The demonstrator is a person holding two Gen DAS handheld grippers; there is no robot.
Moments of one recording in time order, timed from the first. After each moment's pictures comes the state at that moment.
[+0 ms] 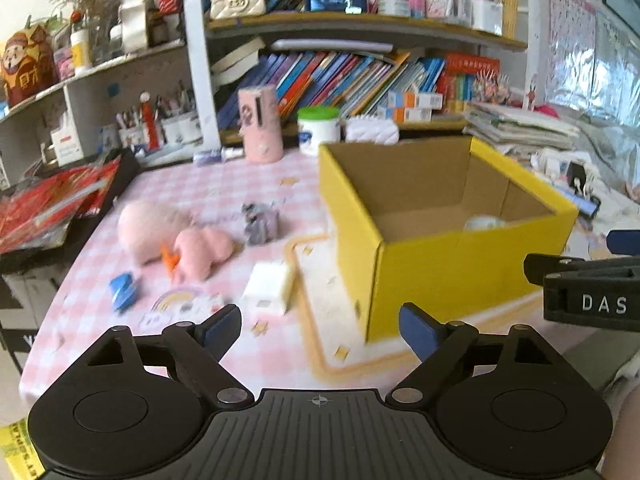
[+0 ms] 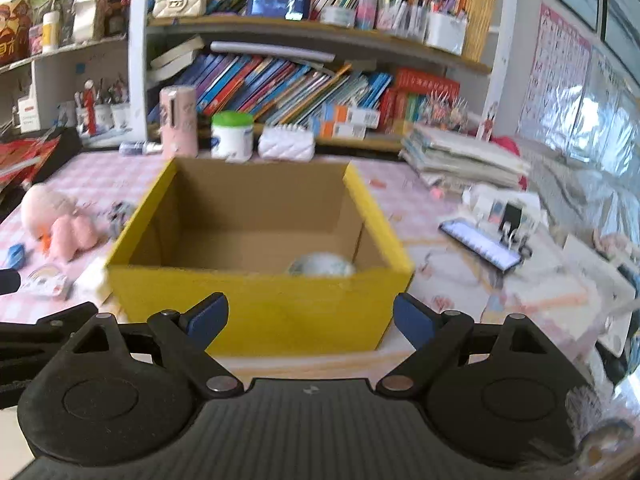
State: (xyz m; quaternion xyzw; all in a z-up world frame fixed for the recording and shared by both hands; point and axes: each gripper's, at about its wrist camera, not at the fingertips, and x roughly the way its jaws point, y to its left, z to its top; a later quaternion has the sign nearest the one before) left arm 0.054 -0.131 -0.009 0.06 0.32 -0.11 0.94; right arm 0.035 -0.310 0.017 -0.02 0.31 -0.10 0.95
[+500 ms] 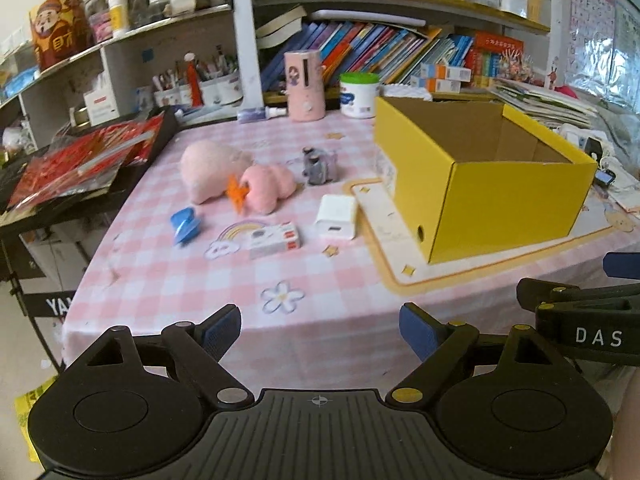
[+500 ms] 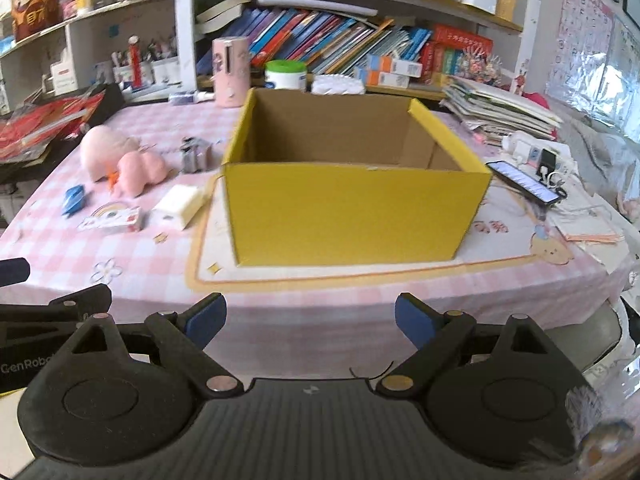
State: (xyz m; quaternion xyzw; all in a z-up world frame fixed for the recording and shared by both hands) left arm 0.013 -0.062 -0.022 0.06 0.35 -0.09 0.93; right arm -0.003 -0.233 -0.009 0.00 0.36 -0.06 0.93
